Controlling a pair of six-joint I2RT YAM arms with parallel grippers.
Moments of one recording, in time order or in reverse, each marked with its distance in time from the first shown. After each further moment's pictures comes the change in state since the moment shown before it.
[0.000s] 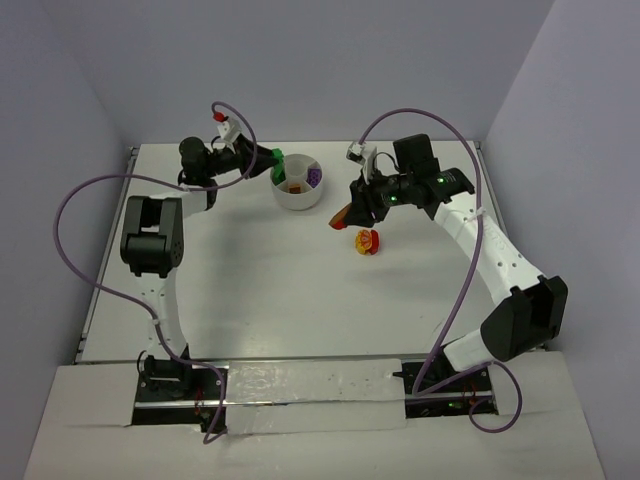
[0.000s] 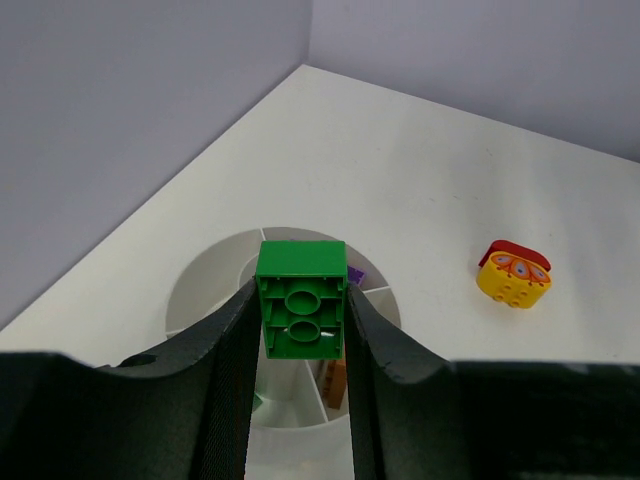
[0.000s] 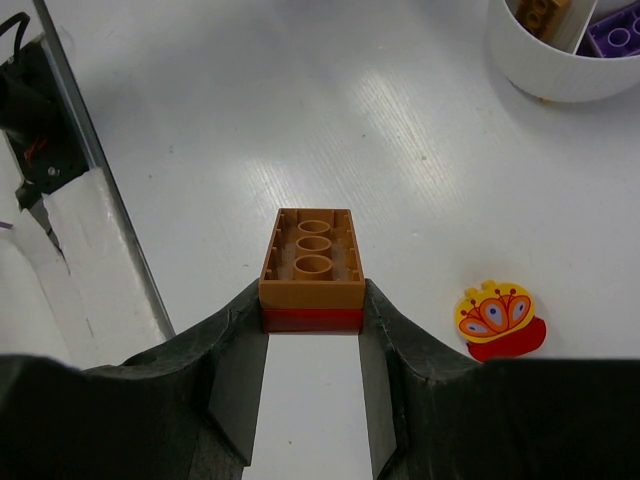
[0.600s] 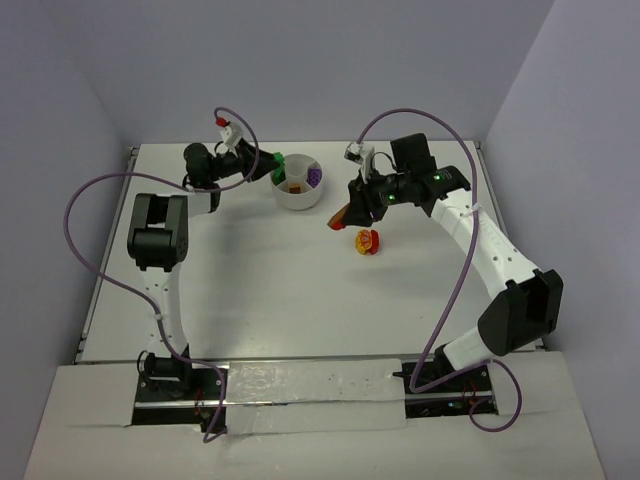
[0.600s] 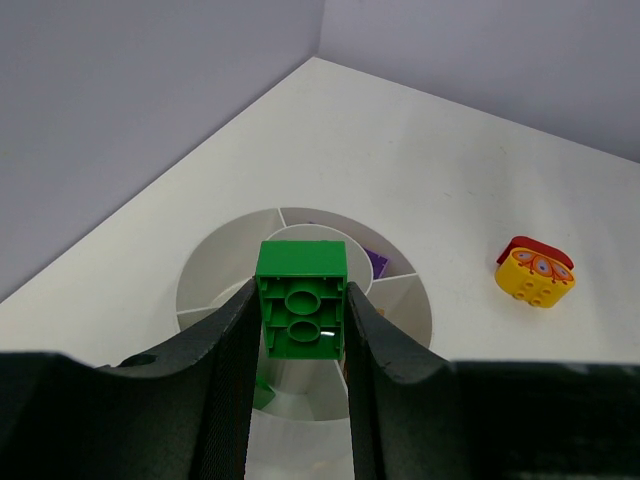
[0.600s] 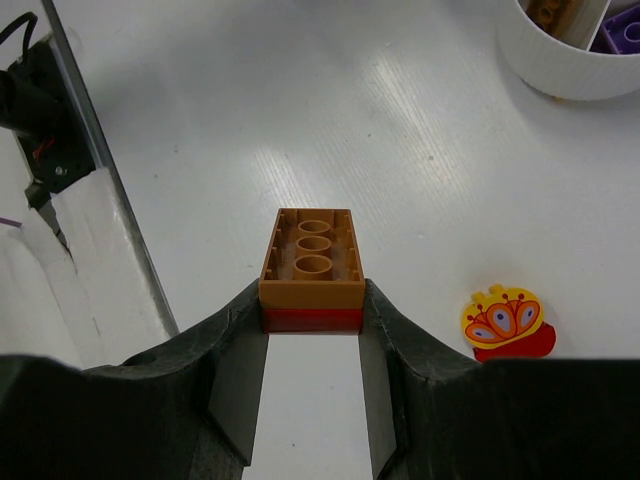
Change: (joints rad) left arm 0.001 0.090 0.030 0.071 -0.019 -0.041; right arm -0.002 0.031 0.009 -0.001 -0.019 0.003
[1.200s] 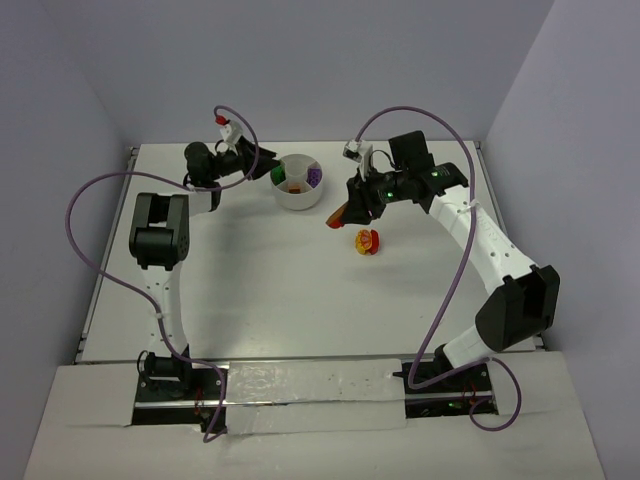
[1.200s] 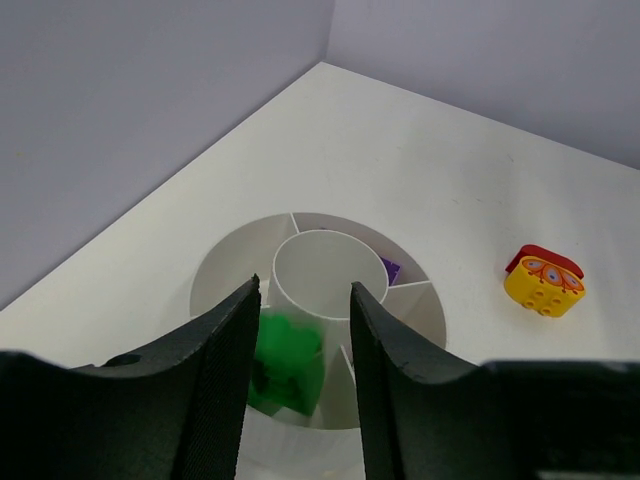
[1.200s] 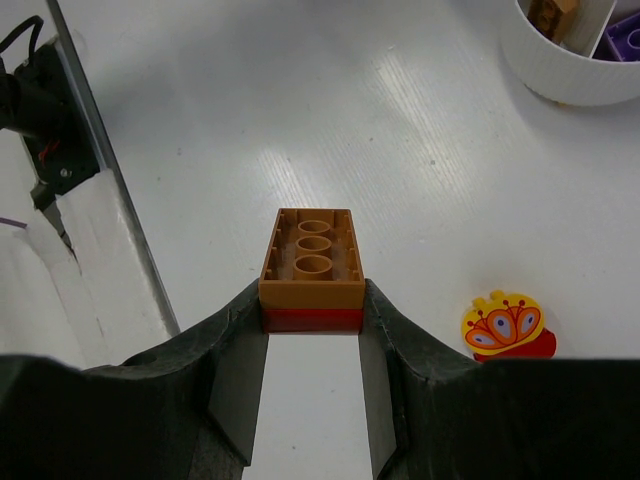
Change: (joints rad) left arm 0.000 0.028 0.034 0.000 -0.016 -0.015; right arm 0.000 0.027 0.027 -0.009 -0.009 0.000
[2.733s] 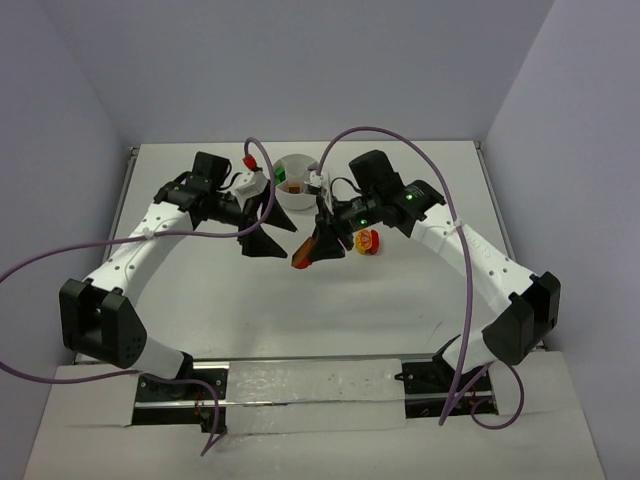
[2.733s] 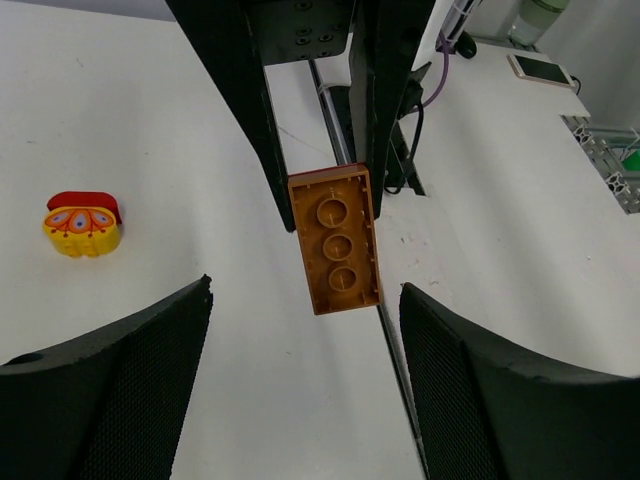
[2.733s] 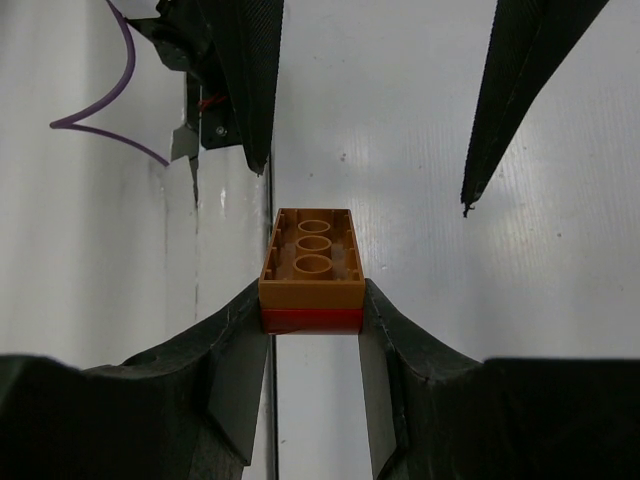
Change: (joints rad) left arm -0.249 -0.839 -0.211 -1.801 0.326 1.054; right arm 0.276 -0.055 -0.026 0.010 -0.145 -0.025
